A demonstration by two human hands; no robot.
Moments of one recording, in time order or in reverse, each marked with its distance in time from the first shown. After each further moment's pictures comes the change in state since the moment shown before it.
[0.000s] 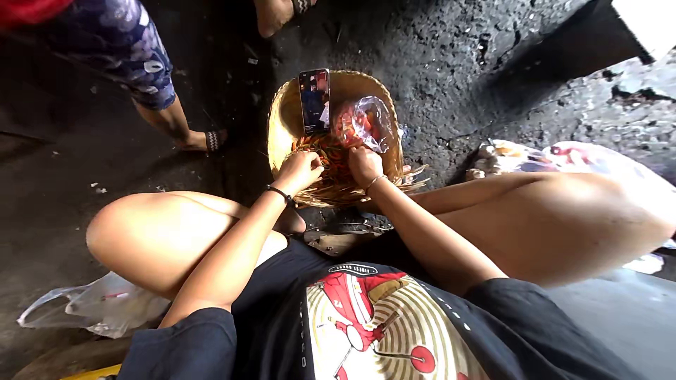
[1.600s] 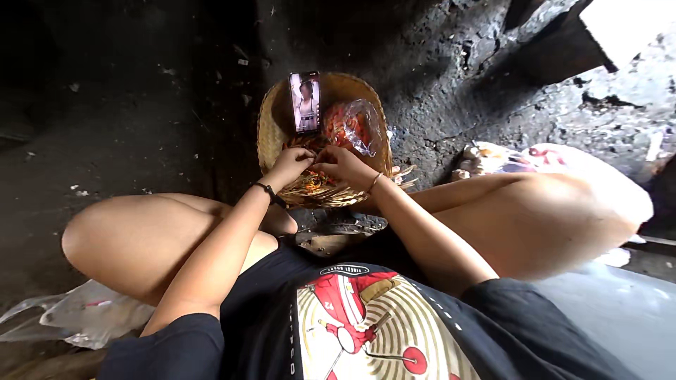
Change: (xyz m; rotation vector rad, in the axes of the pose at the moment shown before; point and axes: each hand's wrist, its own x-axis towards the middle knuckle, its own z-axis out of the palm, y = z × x) left_hand 0.003 -0.001 -0.005 -0.445 0.037 -0.036; right_hand -0.009 0.002 -0.017 0.794 -0.198 -0.459
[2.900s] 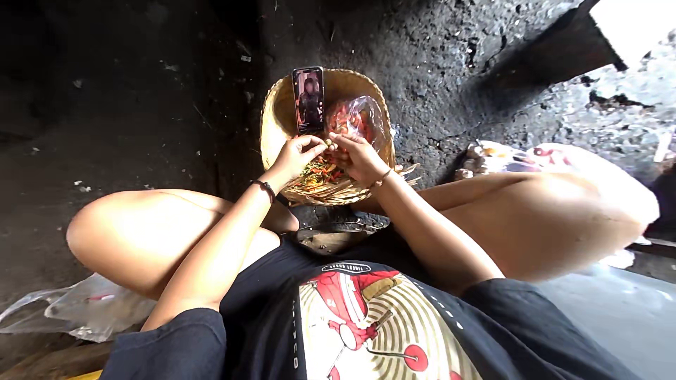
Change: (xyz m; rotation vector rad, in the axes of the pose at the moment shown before) left_hand -0.004 0.006 0.005 -0.323 0.091 0.311; right_hand -0.001 -0.007 0.000 0.806 0.215 0.011
